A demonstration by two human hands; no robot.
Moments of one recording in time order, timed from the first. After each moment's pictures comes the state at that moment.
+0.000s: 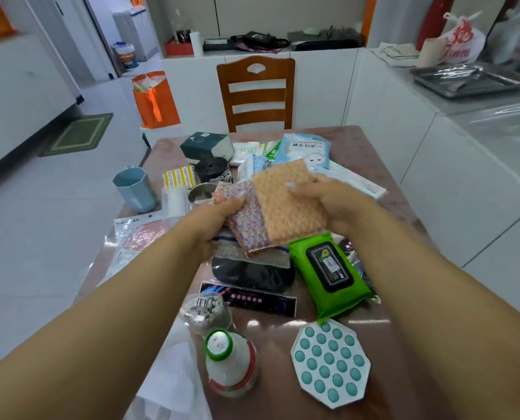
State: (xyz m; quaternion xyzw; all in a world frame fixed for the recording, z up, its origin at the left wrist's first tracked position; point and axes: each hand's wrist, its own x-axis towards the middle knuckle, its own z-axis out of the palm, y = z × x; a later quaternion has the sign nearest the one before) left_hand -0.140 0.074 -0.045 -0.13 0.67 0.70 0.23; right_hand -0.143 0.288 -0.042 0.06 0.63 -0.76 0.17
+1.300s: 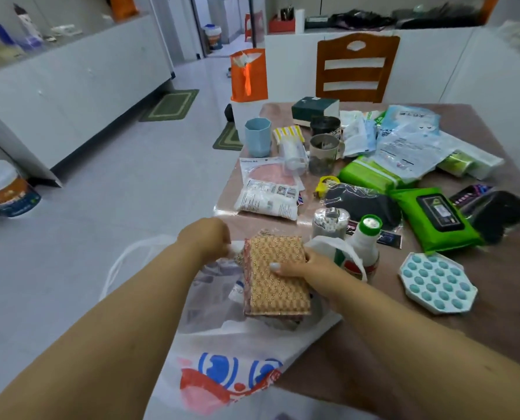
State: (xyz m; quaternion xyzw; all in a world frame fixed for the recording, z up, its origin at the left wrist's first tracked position) left_hand 0.029 -0.182 -0.100 -0.02 0.99 0.04 0.12; right_hand 0.074 0.044 -0.114 0.04 0.67 -0.66 0.33
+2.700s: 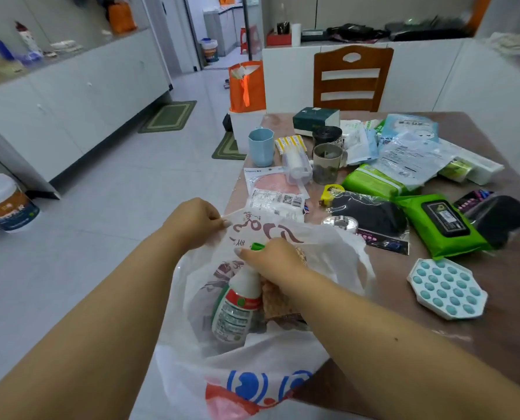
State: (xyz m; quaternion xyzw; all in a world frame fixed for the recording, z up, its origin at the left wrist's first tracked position) left_hand 0.026 -0.210 -0.041 -0.06 0.97 0.22 0.07; right_hand 0.053 -0.049 -0.086 0.03 0.87 -0.43 0.24
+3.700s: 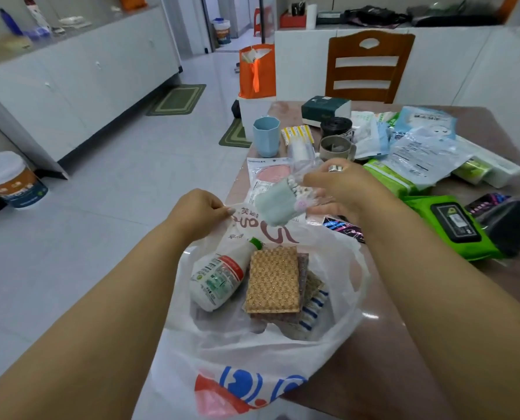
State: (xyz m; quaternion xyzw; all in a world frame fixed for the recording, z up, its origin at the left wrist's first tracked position) left_hand 0.021 -0.195 -0.051 -0.11 0.95 0.30 0.04; right_hand -0.013 0.046 -0.018 0.07 0.70 -0.69 0.18
